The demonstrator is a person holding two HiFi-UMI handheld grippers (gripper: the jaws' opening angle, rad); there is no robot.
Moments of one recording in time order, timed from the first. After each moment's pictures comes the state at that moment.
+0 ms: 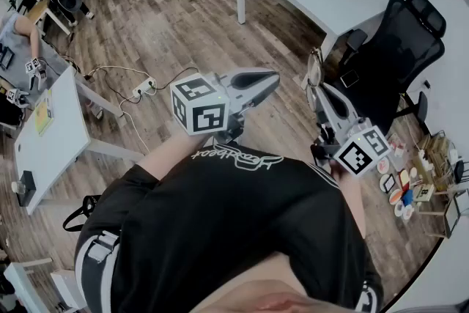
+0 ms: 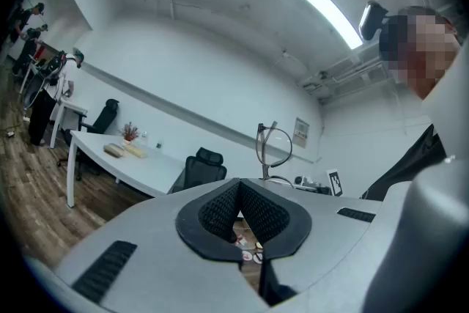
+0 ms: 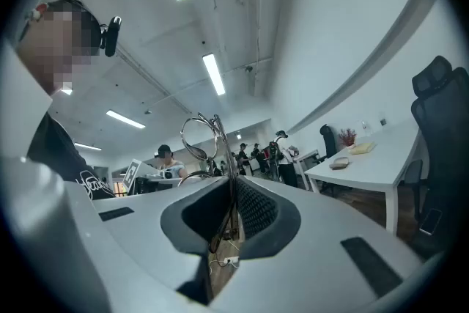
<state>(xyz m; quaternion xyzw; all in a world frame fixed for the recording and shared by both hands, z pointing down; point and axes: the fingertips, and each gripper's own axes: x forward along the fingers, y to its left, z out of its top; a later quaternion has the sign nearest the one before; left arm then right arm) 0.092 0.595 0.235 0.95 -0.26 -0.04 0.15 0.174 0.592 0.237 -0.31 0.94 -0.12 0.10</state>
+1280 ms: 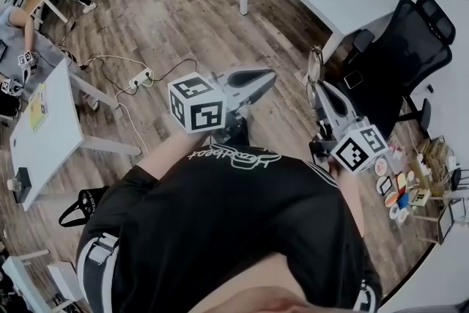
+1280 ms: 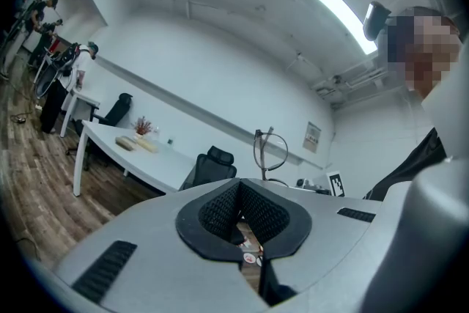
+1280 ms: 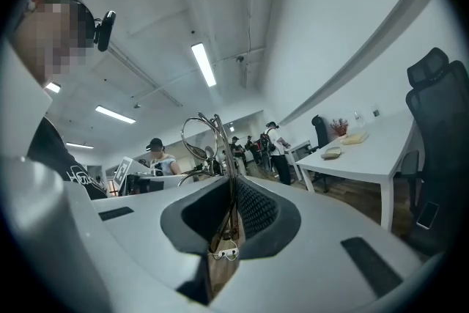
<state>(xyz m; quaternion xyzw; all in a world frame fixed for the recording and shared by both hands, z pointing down) 0.072 0.544 0.267 0.94 -0.29 -0.05 0.18 0.165 0.533 0.274 -0.32 0.93 -0.15 0.07</state>
